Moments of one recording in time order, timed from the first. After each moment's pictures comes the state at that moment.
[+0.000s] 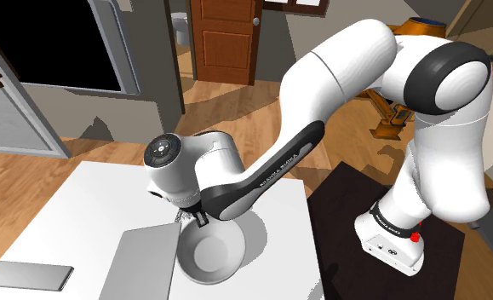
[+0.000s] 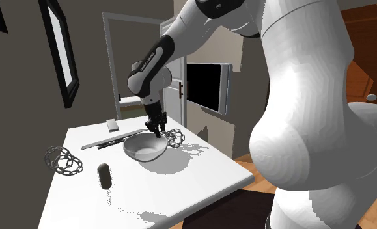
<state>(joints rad) 0.51 0.51 0.38 -1.81 -0.44 2.13 -0.16</state>
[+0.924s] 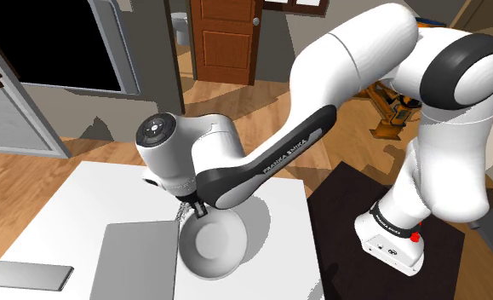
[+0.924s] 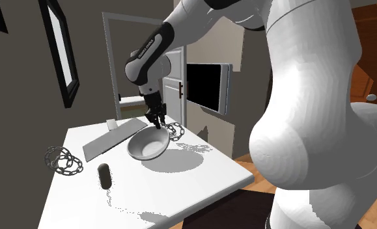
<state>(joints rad) 0.50 0.45 0.40 -1.78 -0.40 2.04 -0.20</state>
